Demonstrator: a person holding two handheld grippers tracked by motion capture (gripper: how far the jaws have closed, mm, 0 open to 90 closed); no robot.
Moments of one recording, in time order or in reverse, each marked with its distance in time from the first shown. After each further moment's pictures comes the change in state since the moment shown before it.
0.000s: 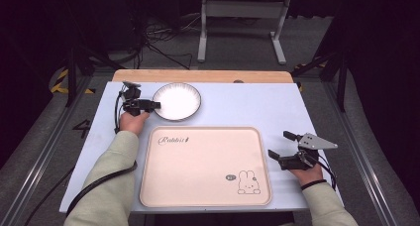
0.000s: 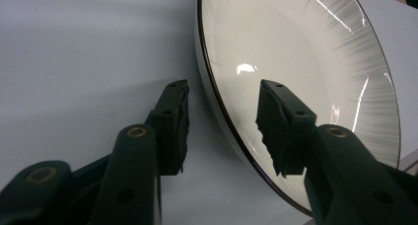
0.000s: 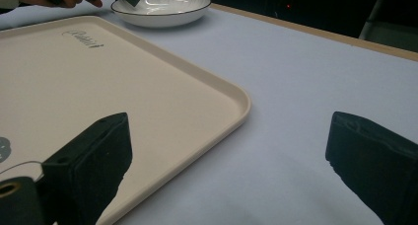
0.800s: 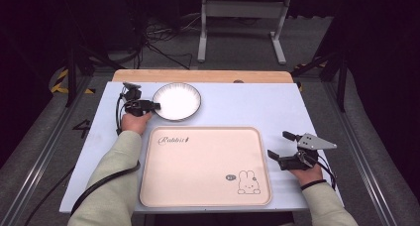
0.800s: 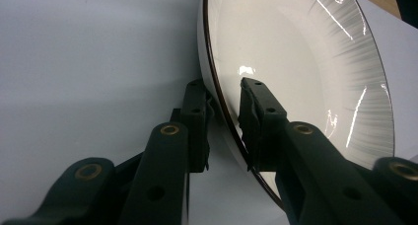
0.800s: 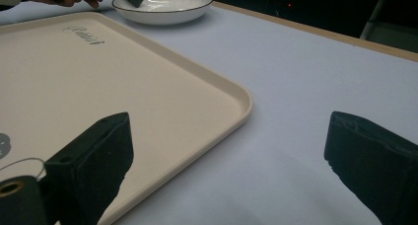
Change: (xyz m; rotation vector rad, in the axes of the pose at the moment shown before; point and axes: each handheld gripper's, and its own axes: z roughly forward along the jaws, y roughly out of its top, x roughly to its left) left arm 0.001 -0.004 0.005 -0.012 -0.020 -0.056; right arm 0.001 0.000 0.001 0.009 0.001 -0.015
